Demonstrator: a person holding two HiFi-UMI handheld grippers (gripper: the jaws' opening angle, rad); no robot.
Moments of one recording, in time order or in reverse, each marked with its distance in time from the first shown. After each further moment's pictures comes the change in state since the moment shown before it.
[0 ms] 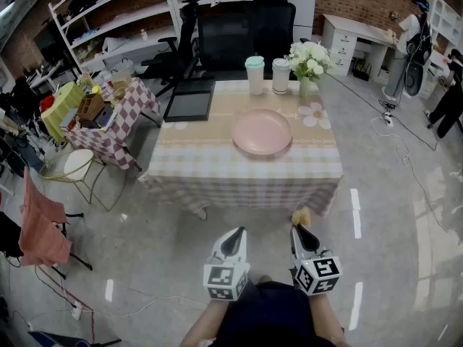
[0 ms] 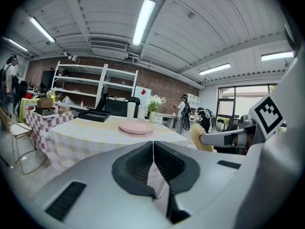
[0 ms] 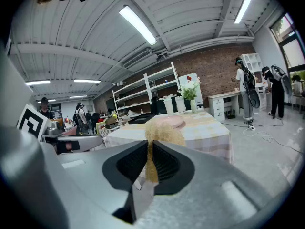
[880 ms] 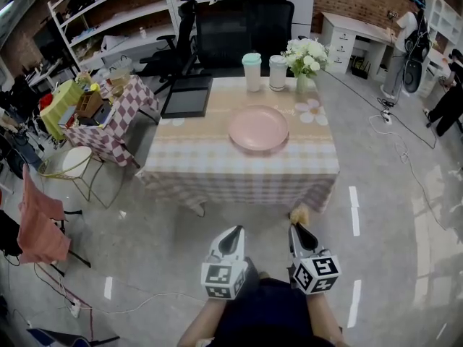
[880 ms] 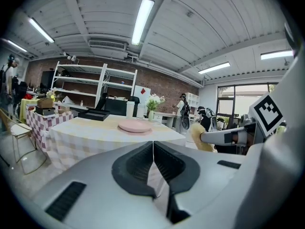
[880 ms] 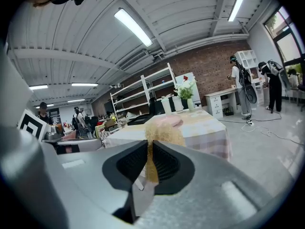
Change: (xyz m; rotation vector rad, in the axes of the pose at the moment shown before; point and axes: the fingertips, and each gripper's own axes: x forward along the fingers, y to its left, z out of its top) left arm -0.006 -0.011 -0.008 0.010 0.011 -0.001; right arm -0.014 -0.006 -0.005 0.052 -0.012 -0.012
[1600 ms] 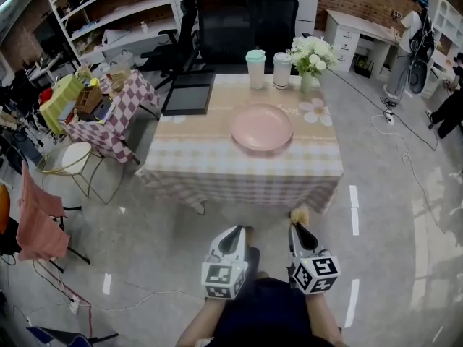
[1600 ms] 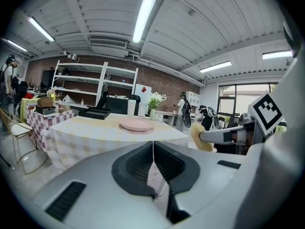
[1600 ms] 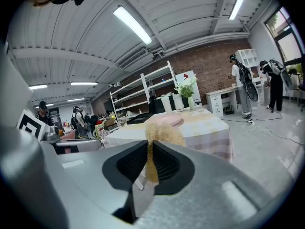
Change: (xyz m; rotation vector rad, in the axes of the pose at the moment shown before) left arm 0.007 0.011 0.001 -0.011 0.021 0.007; right arm 0.015 0.001 0.001 0.005 0.023 -0.003
